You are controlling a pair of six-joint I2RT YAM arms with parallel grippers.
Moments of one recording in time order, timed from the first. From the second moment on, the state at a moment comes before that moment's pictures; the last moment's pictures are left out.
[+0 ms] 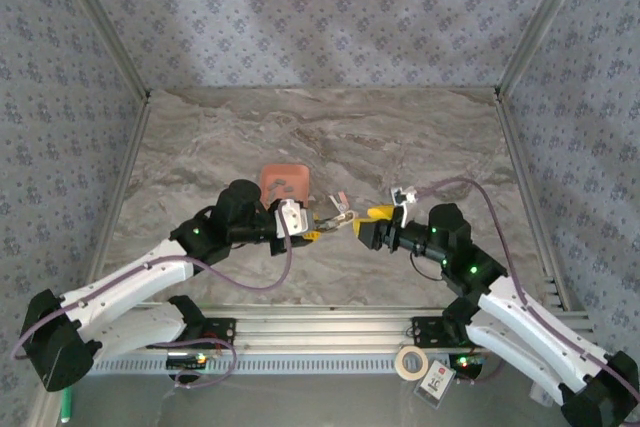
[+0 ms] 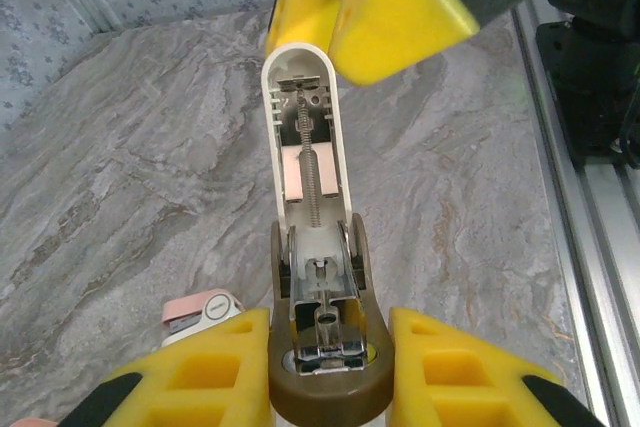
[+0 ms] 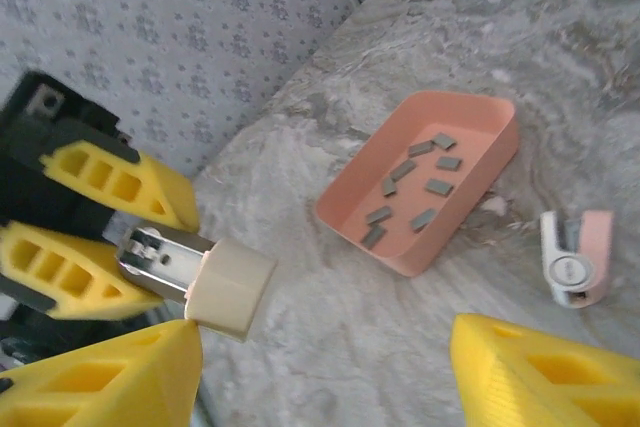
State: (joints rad) left arm -0.84 0.99 0.70 -0.18 0.45 0.47; right arm 0.64 0.64 0.43 -0.03 -0.36 0.51
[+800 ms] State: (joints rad) left arm -0.85 0.98 0.70 -0.16 0.38 0.46; right arm 0.57 0.61 0.50 -0.24 -0.33 0.67
